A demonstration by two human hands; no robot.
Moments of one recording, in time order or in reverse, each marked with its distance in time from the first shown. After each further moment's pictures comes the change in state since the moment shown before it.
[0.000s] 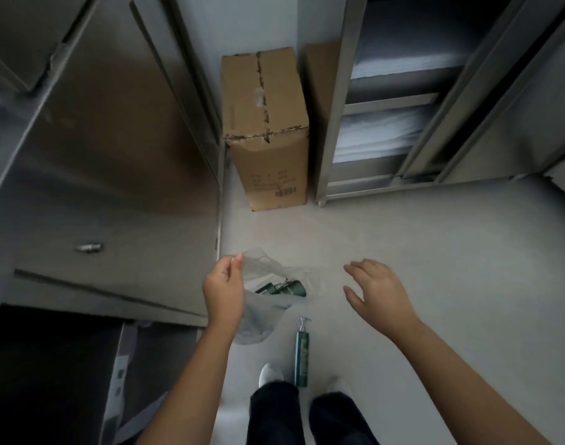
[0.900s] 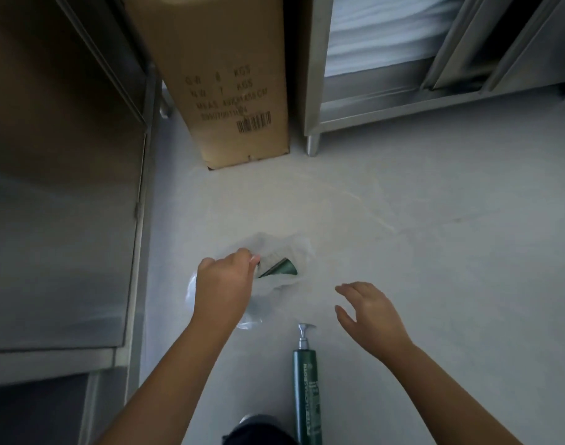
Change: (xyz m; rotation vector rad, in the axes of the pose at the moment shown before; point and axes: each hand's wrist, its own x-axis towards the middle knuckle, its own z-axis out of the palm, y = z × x) left_hand 0.049 -0.360 0.228 0.737 -0.268 0.768; right_hand -0.029 0.152 0.455 0.130 0.025 0.136
